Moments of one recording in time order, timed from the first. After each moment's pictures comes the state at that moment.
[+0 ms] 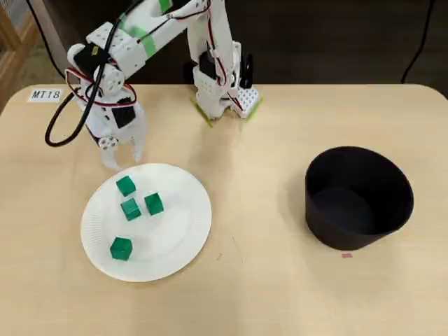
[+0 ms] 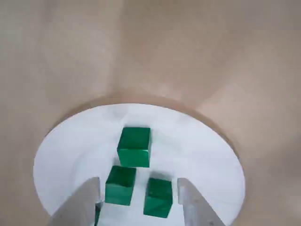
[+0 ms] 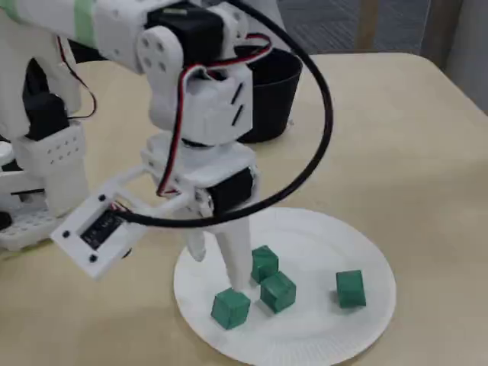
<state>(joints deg) 41.0 85.8 87.5 84.8 4.7</state>
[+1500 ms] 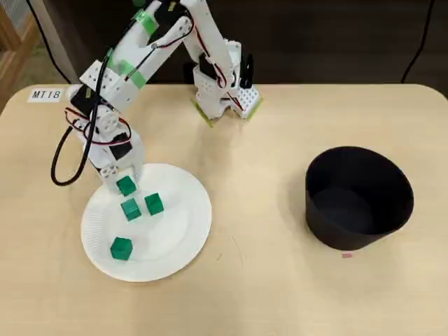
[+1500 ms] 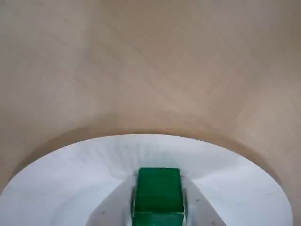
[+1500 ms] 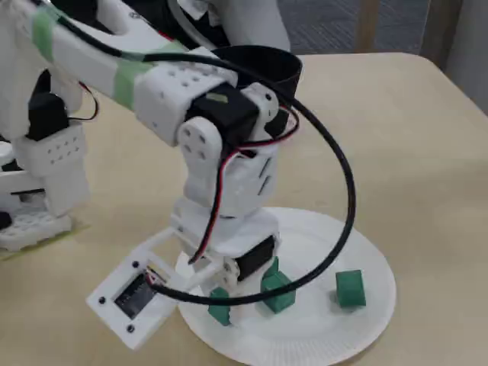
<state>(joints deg) 41.1 68.8 82.4 77.8 3.9</state>
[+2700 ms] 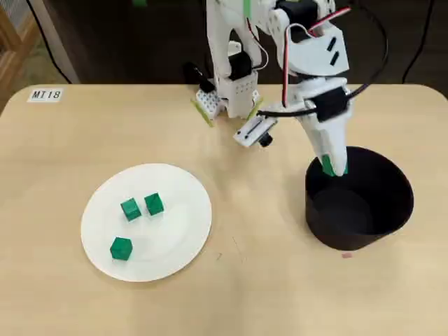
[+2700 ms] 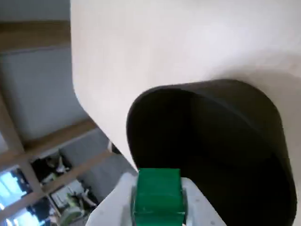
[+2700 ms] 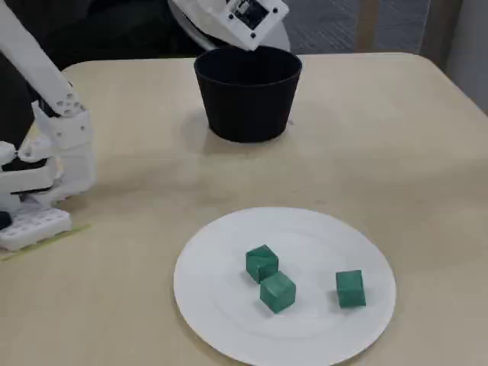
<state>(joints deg) -33.6 112.3 105.2 54.0 2.1</state>
